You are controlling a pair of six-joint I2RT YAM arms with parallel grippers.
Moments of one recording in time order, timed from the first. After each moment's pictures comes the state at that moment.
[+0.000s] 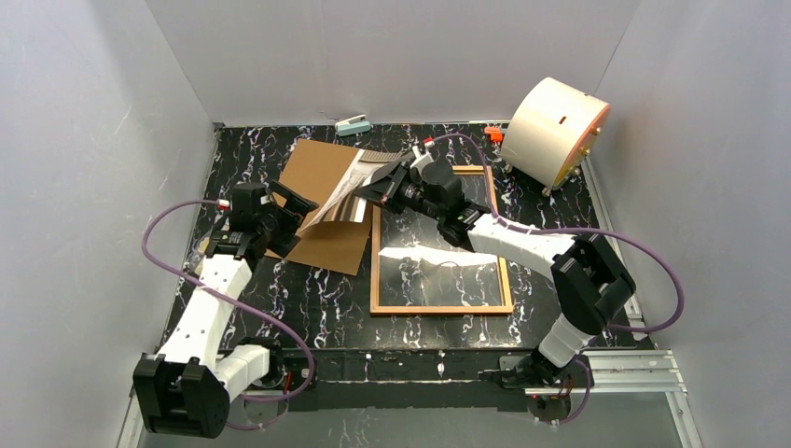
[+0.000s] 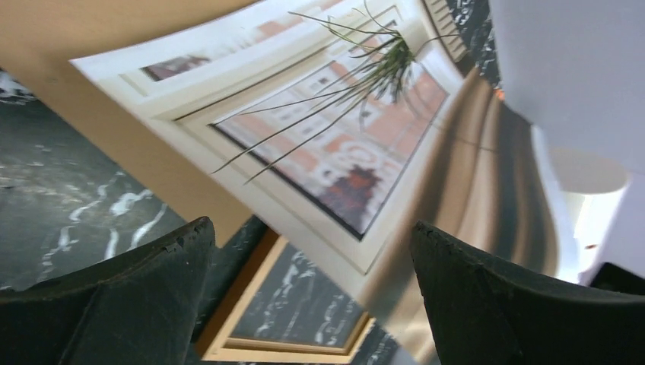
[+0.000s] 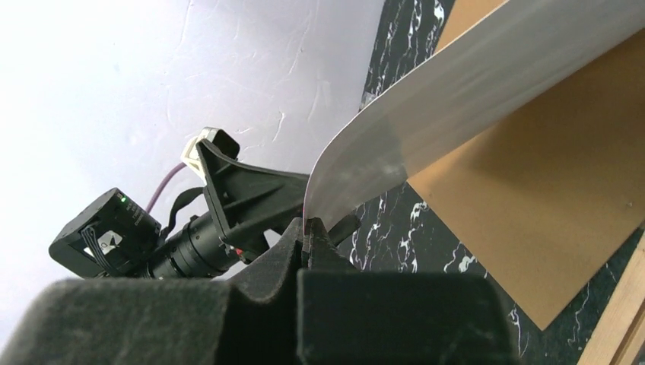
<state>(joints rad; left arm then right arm) -0.10 1.03 0.86 -0.59 0.06 -1.03 0.80 1.64 1.11 0.41 -0.20 1.19</state>
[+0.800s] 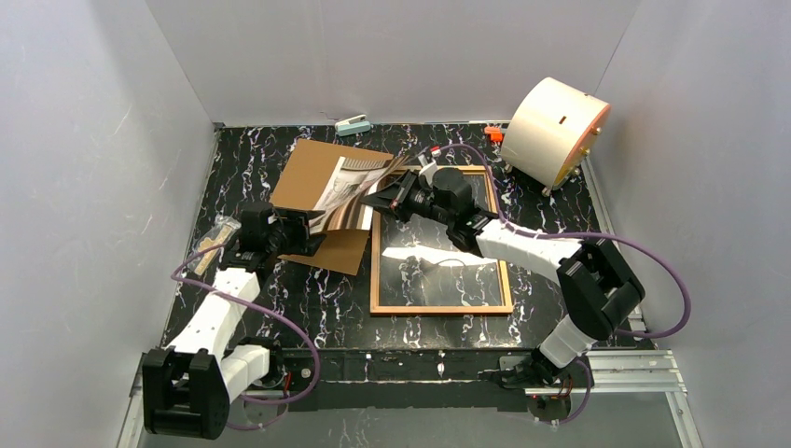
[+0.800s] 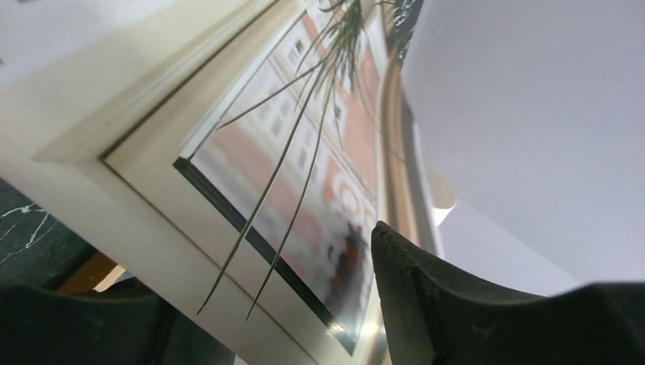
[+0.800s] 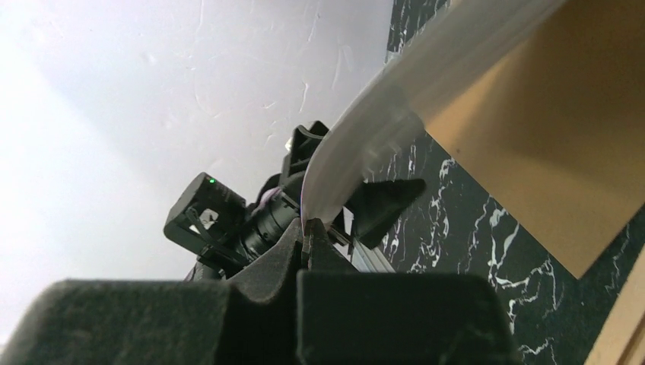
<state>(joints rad) -0.10 1.04 0.60 -0.23 0.25 -1.60 0.77 1.60 1.01 0.46 -0.32 1.34</state>
